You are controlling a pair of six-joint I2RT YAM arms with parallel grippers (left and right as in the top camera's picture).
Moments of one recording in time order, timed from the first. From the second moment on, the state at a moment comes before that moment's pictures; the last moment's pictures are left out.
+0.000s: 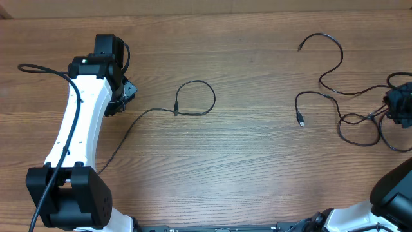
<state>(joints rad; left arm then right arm) -0.01 1.72 1.51 -1.16 -0.21 -0.81 -0.63 1.75 1.41 -0.87 -0.09 0.56</state>
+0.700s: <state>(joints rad) -0.02 1.72 1.51 -1.15 -0.19 -0.81 -0.55 1.76 1.41 -0.79 -0.18 0.57</state>
